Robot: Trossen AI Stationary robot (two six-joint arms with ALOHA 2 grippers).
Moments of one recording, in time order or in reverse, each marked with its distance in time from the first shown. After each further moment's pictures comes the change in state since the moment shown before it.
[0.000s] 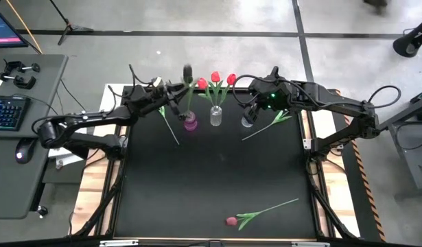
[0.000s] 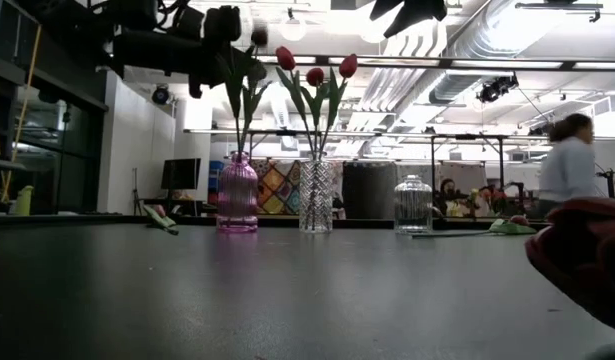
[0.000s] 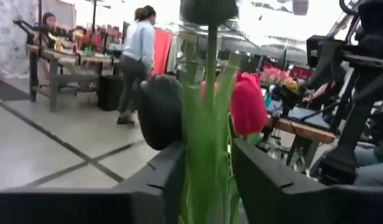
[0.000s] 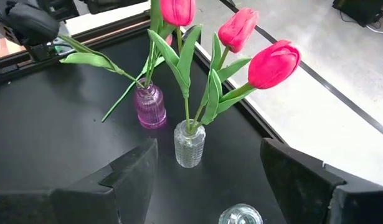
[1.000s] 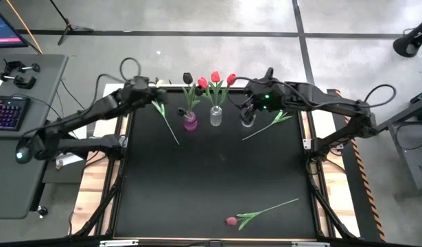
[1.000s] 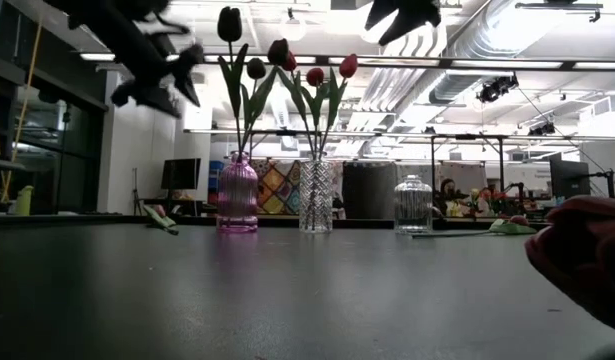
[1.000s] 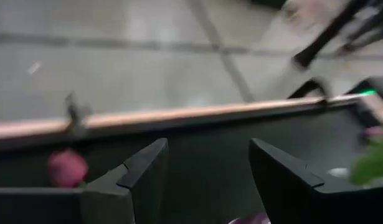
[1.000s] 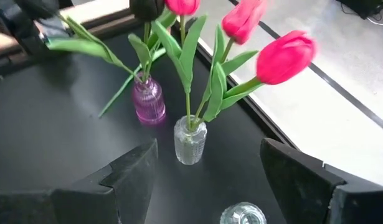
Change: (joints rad) left arm 0.079 -0.201 0.221 -1.079 -0.393 -0.397; right arm 0.000 0.038 0.000 0.003 0.000 0.011
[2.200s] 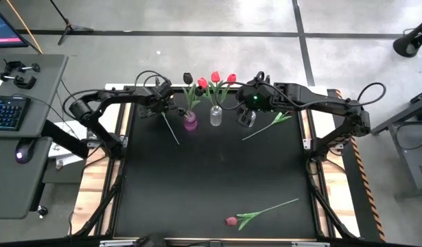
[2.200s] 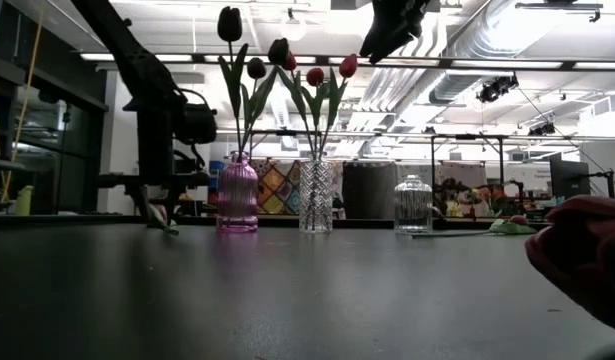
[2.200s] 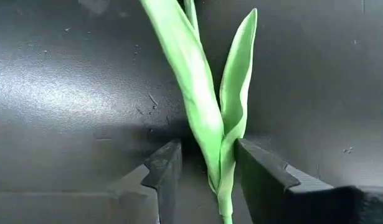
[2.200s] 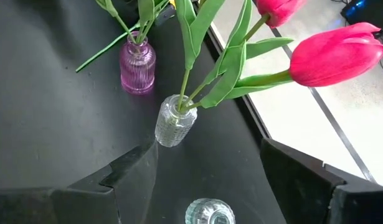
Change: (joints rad) left arm 0.181 0.698 0.052 -0.177 0.165 -0.493; right arm -0.025 0.078 0.000 -0.019 -0.014 -0.241
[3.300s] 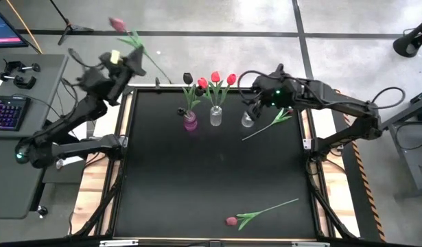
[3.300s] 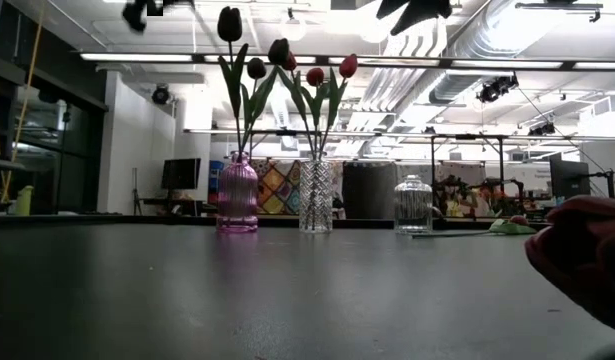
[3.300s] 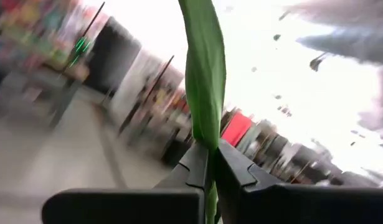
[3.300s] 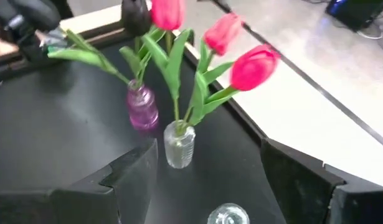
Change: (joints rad) left arm -0.128 -0.820 0.057 0.787 -0.170 0.600; right arm 0.001 -0.147 0.000 0.002 0.012 0.194
